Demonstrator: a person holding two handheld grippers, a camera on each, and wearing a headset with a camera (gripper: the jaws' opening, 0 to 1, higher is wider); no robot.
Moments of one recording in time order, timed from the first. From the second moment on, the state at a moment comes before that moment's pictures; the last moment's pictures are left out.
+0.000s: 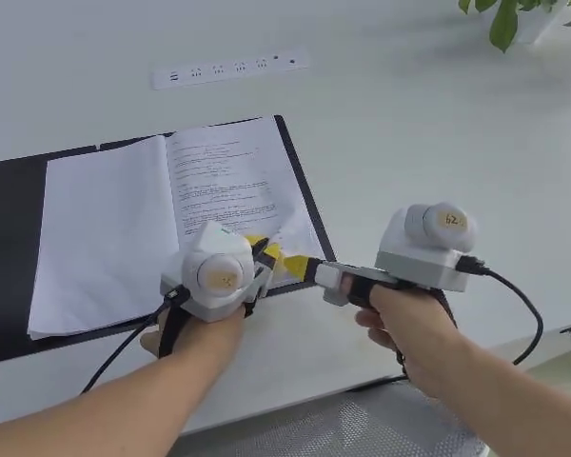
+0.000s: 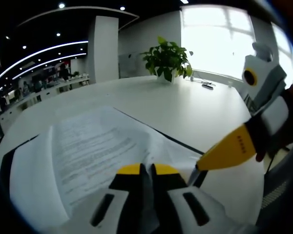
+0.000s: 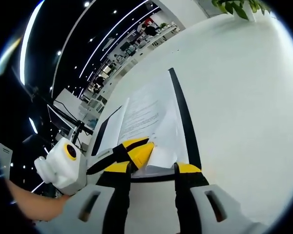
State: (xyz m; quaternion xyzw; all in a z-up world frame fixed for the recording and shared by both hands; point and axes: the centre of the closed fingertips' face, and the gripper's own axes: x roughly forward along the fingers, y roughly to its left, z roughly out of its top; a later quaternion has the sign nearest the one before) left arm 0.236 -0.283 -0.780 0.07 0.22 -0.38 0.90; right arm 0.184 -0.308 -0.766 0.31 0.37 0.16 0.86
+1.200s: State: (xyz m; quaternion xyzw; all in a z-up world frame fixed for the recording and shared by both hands) left arm 0.222 -0.259 -0.766 0.04 0.25 -0.38 0.89; right arm 0.191 -0.330 -0.761 0.33 0.35 0.10 0.87
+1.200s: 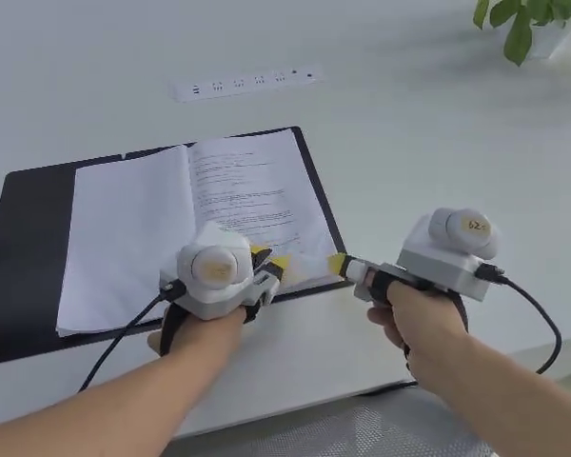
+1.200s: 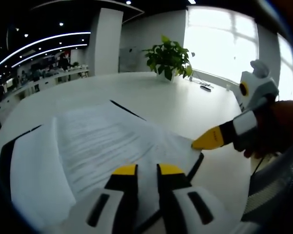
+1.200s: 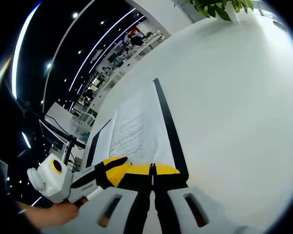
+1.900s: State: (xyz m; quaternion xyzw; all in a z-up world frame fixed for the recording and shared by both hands) left arm 0.212 -0.202 -0.704 0.00 0.19 -0.37 0.91; right arm 0.191 -0.302 -0.685 0.25 0.25 0.15 0.92
